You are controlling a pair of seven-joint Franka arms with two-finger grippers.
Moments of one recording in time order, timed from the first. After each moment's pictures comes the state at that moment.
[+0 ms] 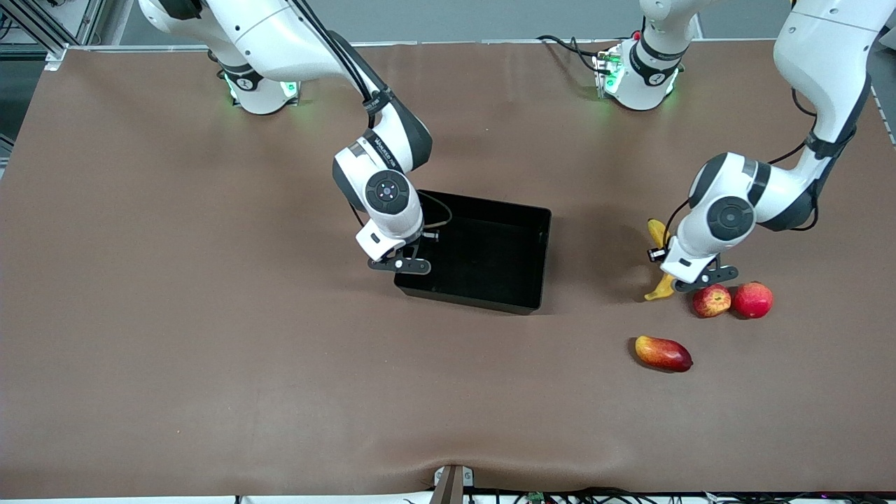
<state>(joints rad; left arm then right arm) 0.46 0.44 -0.56 -2.18 0.58 2.30 -0.69 0.69 0.62 0.00 -1.67 0.10 2.19 0.72</state>
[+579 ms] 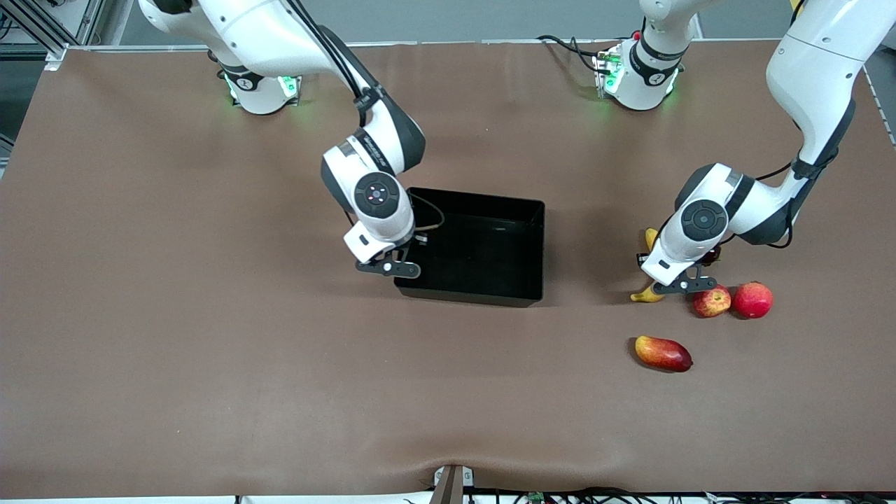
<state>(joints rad) 0.47 0.52 -0.57 -2.15 0.74 2.36 -0.69 0.65 0.55 -0.02 -1.63 0.09 2.05 0.72</state>
